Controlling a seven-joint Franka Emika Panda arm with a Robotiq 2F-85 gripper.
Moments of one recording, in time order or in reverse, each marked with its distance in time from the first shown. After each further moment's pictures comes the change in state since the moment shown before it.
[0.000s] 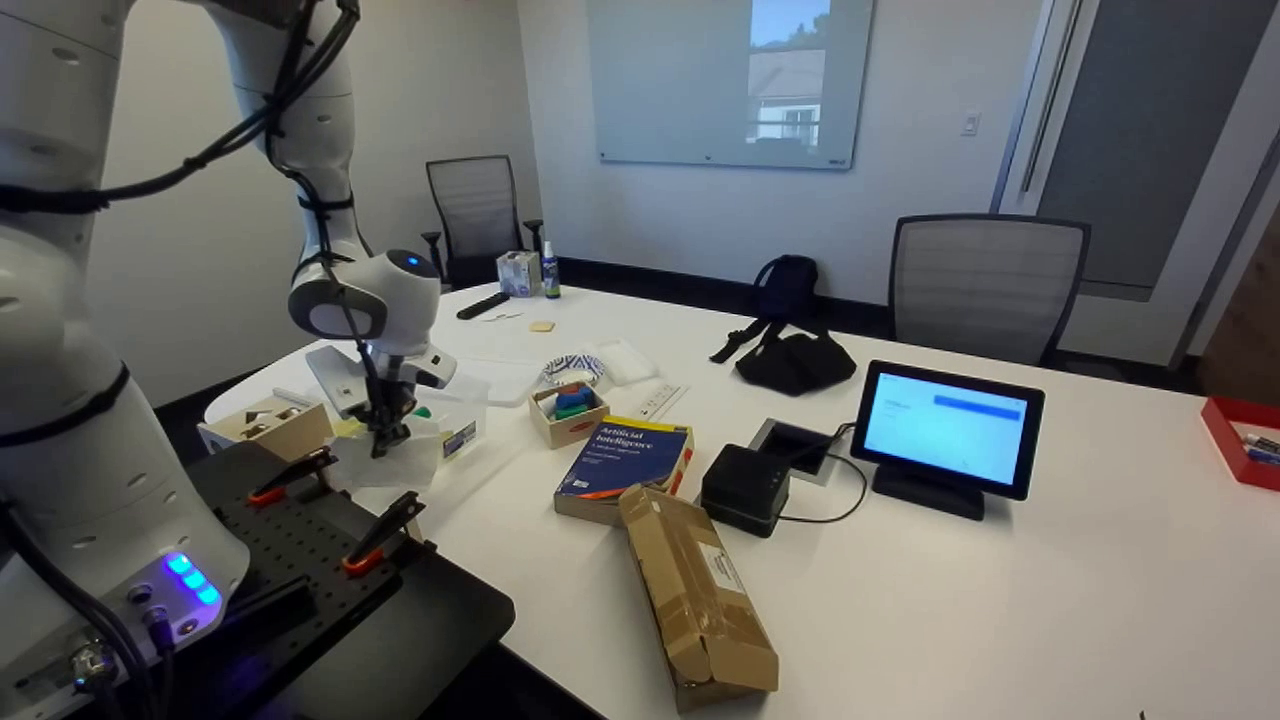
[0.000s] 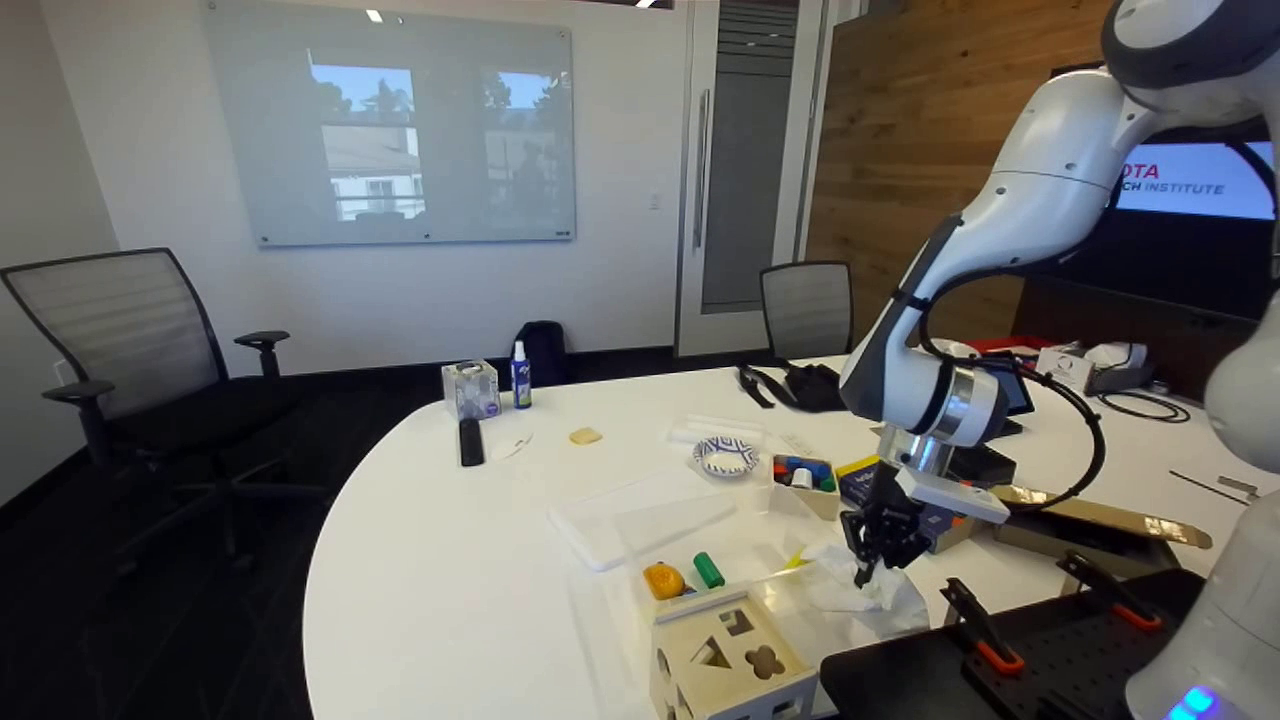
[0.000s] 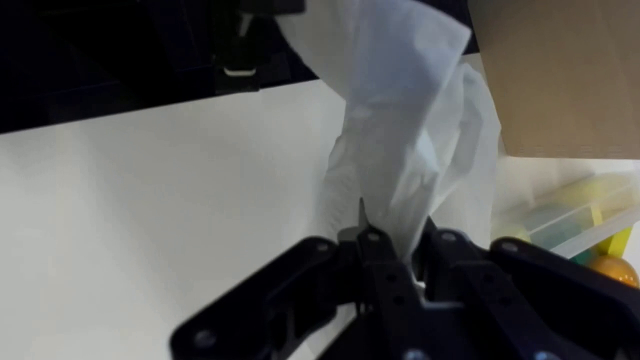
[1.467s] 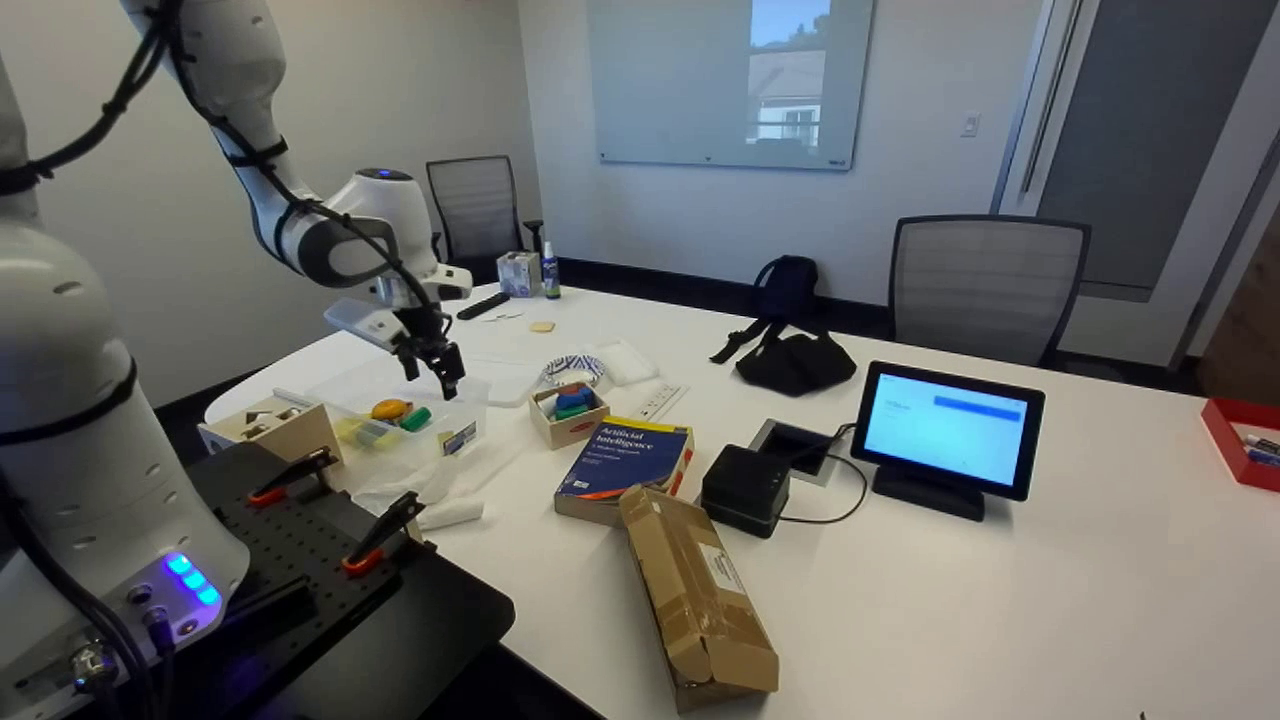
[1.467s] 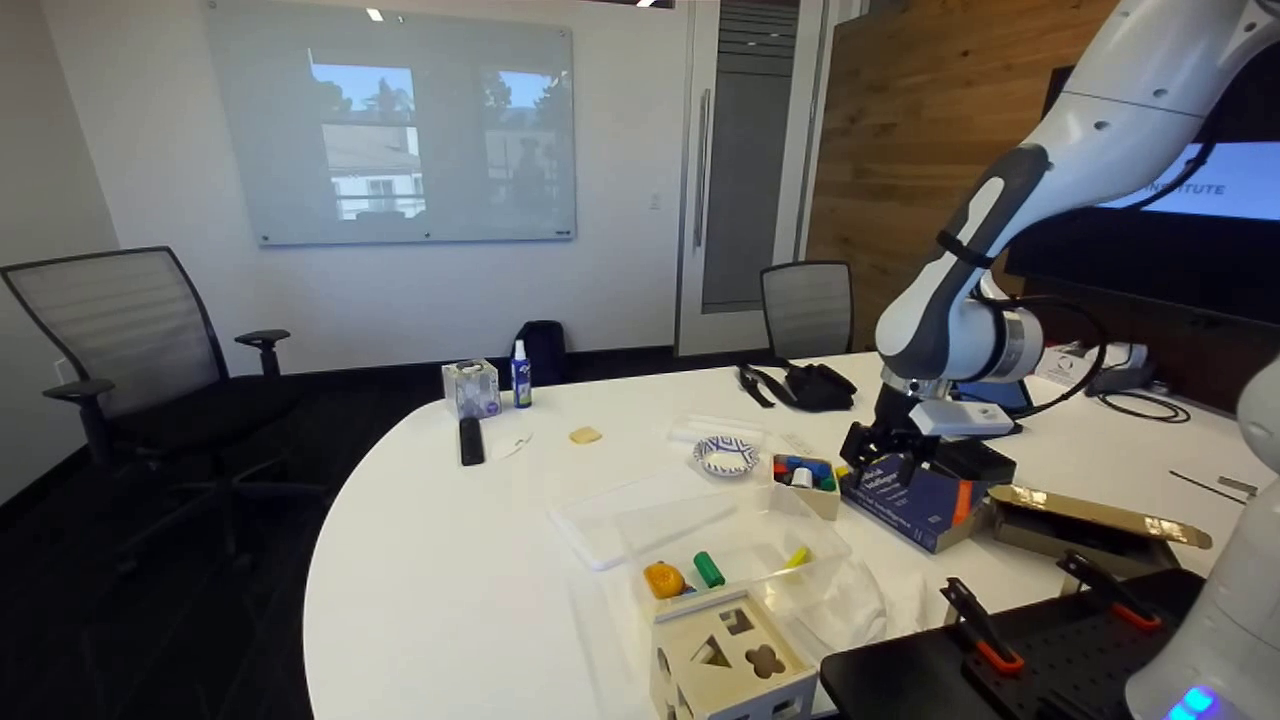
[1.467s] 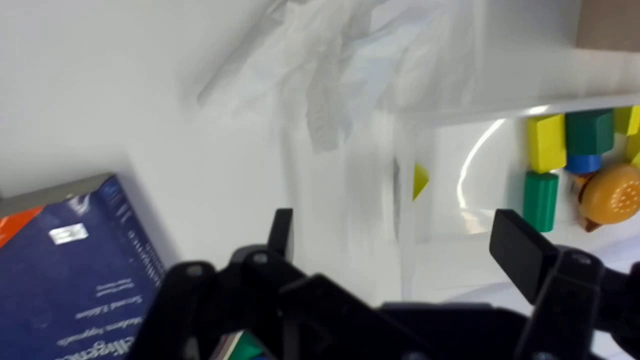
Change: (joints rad) arm 0.264 -0.348 -0.326 -0.078 -0.504 0.023 0.273
